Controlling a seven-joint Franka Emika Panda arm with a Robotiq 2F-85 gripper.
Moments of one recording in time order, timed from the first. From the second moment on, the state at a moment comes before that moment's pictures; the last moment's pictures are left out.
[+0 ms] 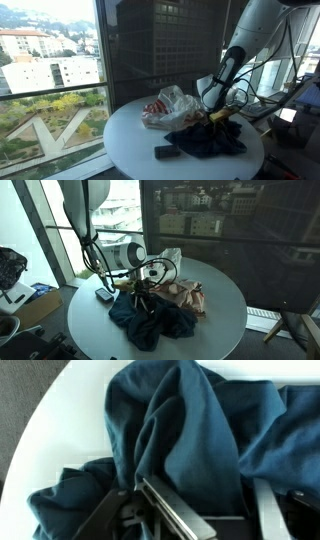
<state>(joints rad) 0.22 0.52 -0.24 -2.28 -0.26 2.52 0.46</state>
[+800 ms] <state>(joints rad) 0.16 0.16 -0.13 -2.20 -0.26 2.01 0.42</state>
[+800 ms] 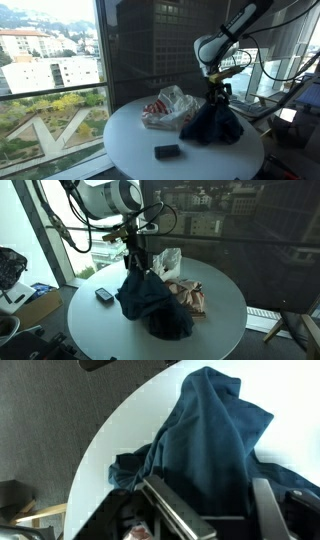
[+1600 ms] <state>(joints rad) 0.10 -0.08 -0.02 -1.95 -0.26 1.79 0.37</state>
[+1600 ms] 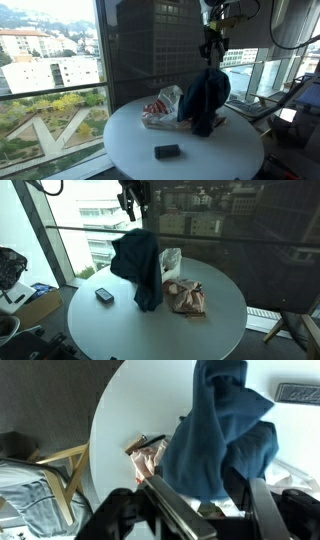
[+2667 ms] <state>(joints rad) 0.04 -0.07 0.00 -2.03 -0.08 1.89 0.25</state>
